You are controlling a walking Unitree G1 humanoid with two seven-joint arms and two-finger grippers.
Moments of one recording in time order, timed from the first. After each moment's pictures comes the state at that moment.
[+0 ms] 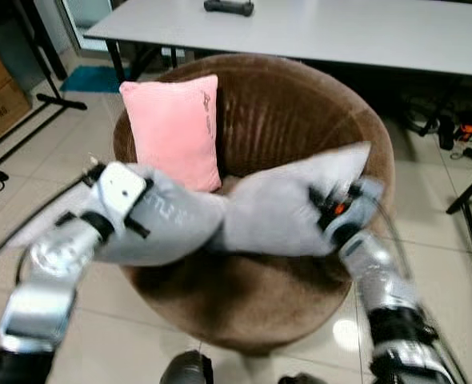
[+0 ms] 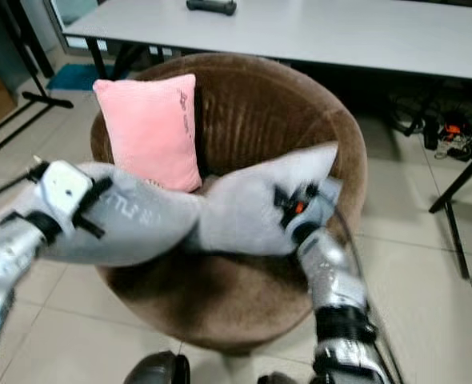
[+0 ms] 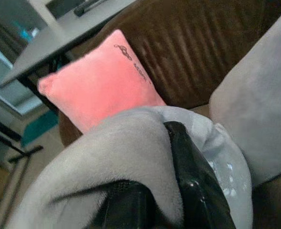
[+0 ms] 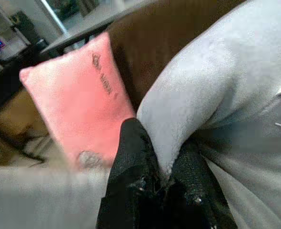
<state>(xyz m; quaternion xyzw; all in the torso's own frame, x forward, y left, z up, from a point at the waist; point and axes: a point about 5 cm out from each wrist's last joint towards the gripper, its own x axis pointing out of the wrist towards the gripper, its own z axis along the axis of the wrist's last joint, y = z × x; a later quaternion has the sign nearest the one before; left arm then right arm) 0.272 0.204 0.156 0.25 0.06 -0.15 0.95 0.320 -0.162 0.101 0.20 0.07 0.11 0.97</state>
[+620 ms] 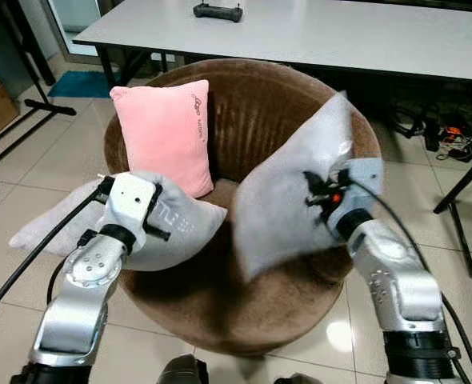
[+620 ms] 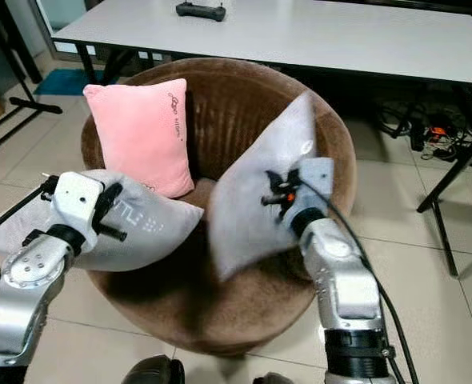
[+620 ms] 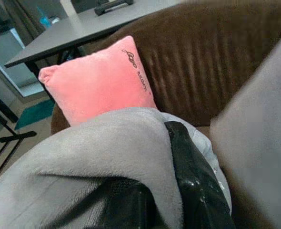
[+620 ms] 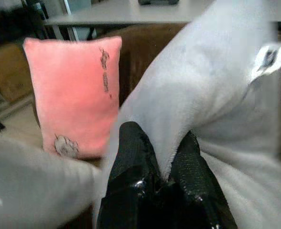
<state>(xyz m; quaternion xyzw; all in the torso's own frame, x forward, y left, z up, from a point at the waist) 0.269 0.181 0.146 0.17 0.05 -0.09 0.98 0.296 -0.140 0.139 0.04 0.07 0.14 0.99</state>
